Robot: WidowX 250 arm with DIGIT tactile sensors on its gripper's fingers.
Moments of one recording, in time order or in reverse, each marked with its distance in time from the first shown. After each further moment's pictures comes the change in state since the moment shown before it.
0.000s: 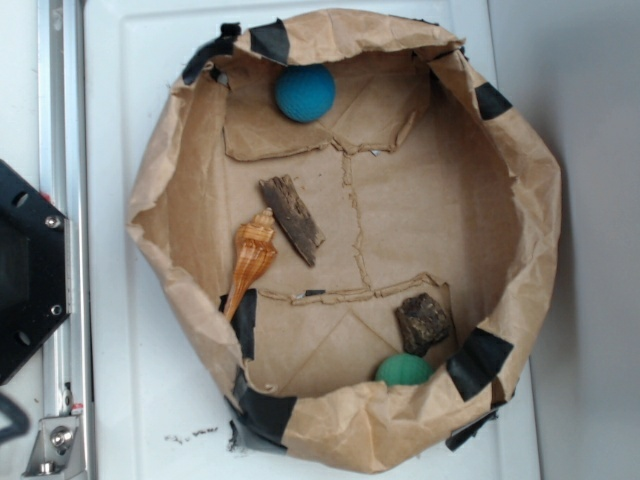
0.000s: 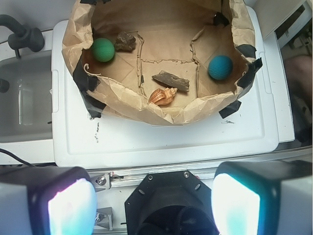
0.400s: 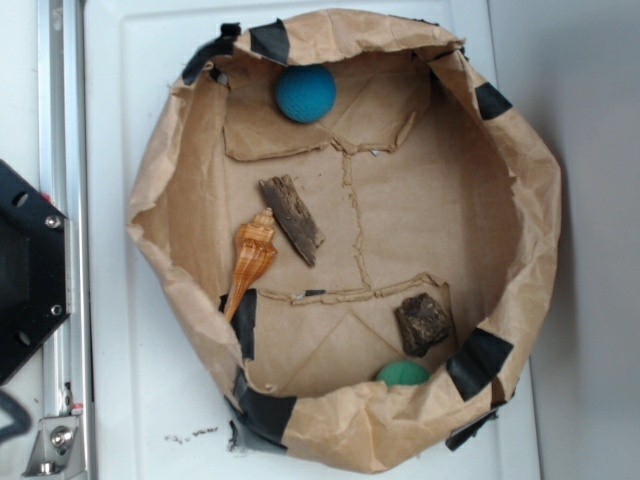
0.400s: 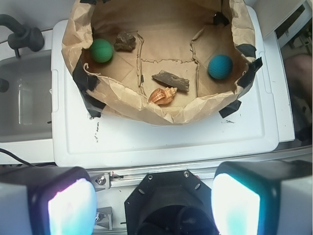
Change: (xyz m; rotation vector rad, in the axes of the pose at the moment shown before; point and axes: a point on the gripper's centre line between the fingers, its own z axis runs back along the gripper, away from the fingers) arm 0.000 0.001 -0.003 0.003 0.009 0.013
